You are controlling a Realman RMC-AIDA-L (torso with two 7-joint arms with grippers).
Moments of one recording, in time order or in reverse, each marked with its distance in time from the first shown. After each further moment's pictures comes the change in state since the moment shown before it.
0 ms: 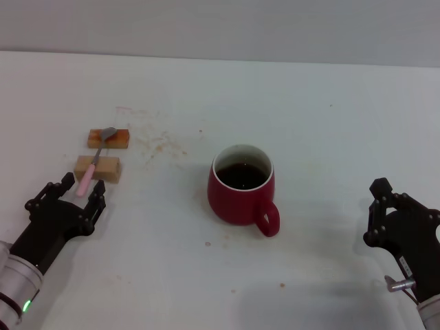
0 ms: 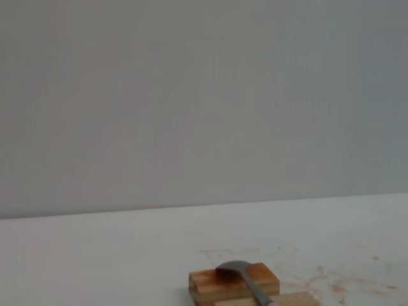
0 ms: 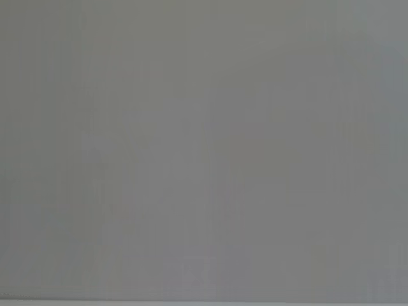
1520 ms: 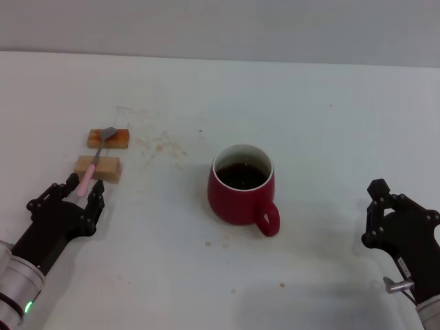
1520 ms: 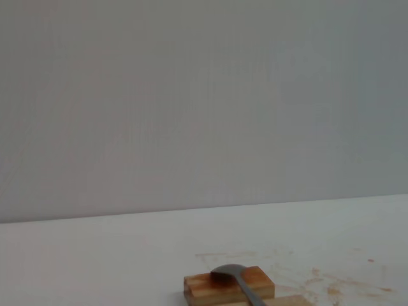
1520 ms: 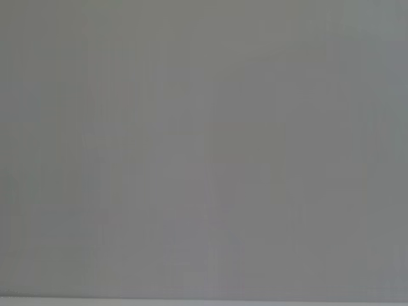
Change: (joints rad) left arm 0.012 0.001 0.004 -0.023 0.002 -0.006 0.014; right arm 0.000 -0.002 -0.002 0.000 -0.010 0.003 0.000
